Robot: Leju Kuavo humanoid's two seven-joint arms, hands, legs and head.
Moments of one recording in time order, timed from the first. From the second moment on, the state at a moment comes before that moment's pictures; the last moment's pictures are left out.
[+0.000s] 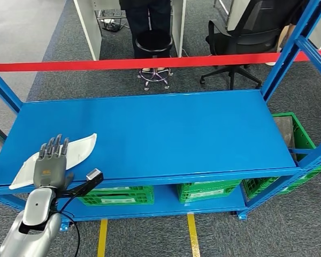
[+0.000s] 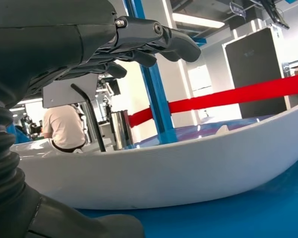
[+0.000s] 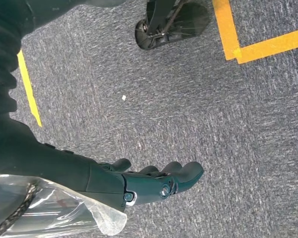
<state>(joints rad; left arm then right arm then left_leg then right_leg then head) -0.06 0.07 -0.05 -1.46 -1.53 0.23 0.25 -0.01 0.14 -1.07 -0.26 0.93 -0.19 -0.35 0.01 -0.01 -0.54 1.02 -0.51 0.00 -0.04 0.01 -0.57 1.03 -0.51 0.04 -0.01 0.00</state>
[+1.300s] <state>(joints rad) -0.09 0.10 -0.12 -1.44 -1.53 0.11 0.26 -0.02 0.14 -1.12 -0.26 0.97 -0.18 -0.34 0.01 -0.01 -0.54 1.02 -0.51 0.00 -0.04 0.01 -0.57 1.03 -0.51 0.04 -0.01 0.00</state>
